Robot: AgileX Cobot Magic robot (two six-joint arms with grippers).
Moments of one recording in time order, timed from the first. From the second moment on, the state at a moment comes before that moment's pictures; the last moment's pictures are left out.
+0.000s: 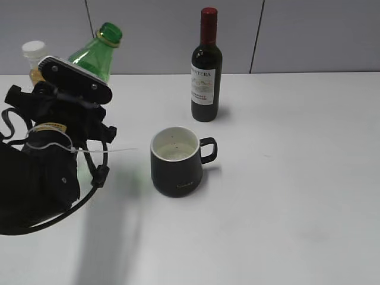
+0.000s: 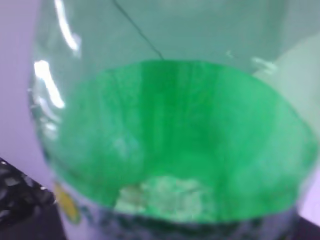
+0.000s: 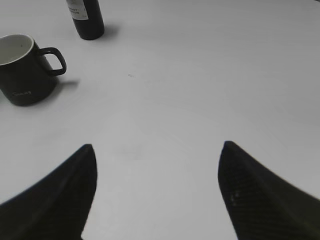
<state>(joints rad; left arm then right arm) -0.75 1.86 -0.66 -1.12 -1.17 1.09 0.08 0.00 -0.41 0.15 0.95 -0.07</state>
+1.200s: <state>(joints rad) -0.32 2.02 -0.82 0.00 -1.02 0.04 0.08 0.00 -0.41 0.15 0.95 -0.07</state>
